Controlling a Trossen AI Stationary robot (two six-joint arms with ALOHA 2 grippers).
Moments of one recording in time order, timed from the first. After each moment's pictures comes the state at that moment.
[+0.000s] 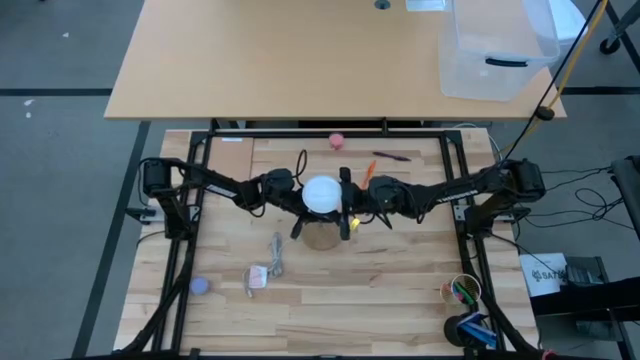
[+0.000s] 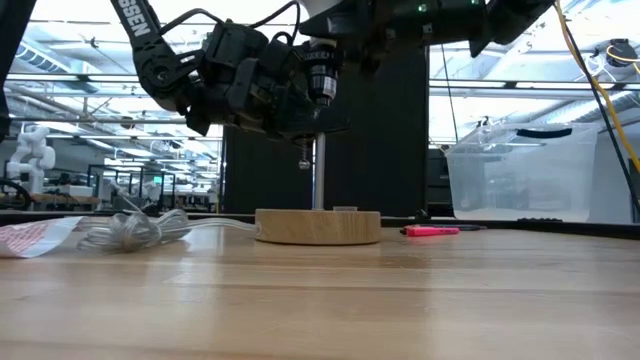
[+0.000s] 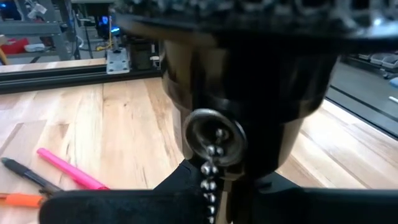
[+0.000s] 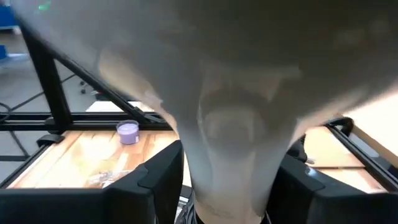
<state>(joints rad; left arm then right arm) 0.22 1.77 0.72 0.80 0.58 0.12 0.02 1.55 0.87 0.61 0.02 0.01</state>
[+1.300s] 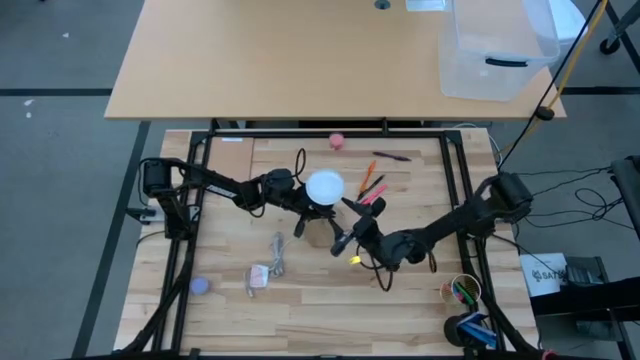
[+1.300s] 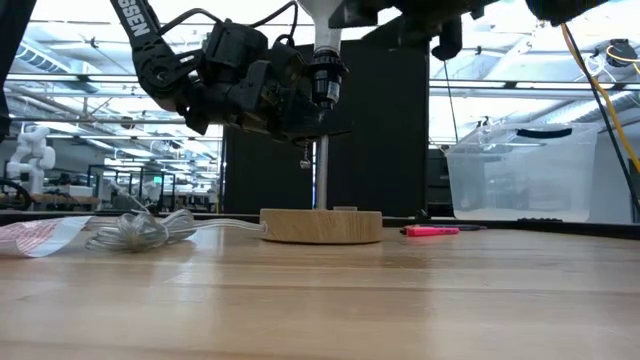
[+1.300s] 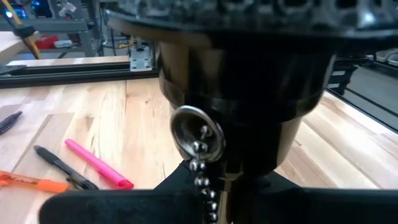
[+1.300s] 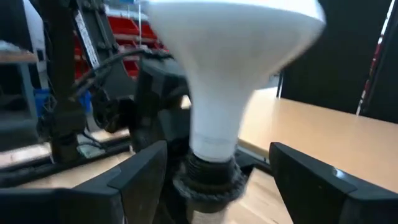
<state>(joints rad) 0.22 1.78 0.72 0.81 0.49 0.09 0.38 1.72 0.87 0.98 1.15 -0.10</state>
